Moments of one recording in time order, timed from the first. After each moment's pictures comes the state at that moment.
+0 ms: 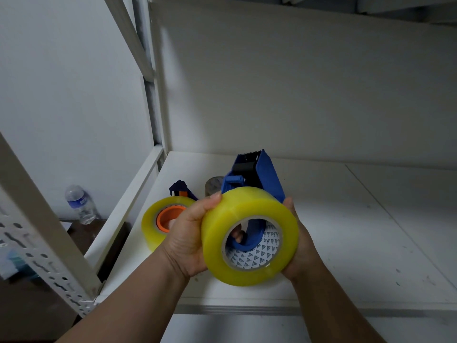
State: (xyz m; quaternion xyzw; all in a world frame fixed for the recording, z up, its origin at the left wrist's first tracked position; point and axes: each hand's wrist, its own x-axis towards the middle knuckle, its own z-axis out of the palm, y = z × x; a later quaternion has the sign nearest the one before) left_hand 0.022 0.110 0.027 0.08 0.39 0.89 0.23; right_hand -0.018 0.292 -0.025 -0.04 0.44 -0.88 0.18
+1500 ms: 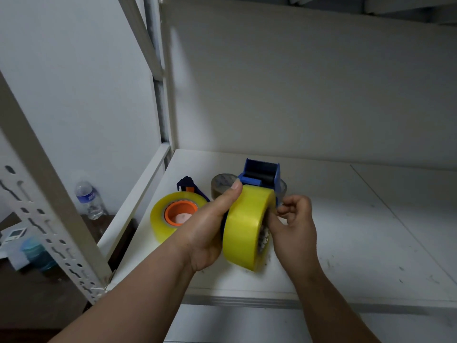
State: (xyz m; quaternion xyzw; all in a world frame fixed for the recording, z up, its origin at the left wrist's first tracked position) left_hand 0.033 0.118 0.041 -0.04 0.54 0.82 0.20; right_hand 0.014 0.275 -0.002 0.00 0.77 -0.61 -0.18
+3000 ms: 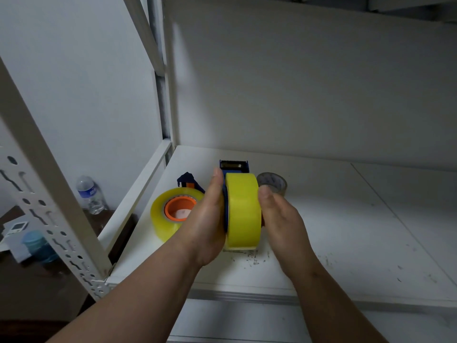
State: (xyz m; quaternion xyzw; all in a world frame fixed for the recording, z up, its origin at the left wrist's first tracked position) left_hand 0.026 0.124 0.034 -0.03 0.52 0.84 0.13; right_hand 0.027 0.261 0.024 -0.08 0.80 -0.59 -0.07
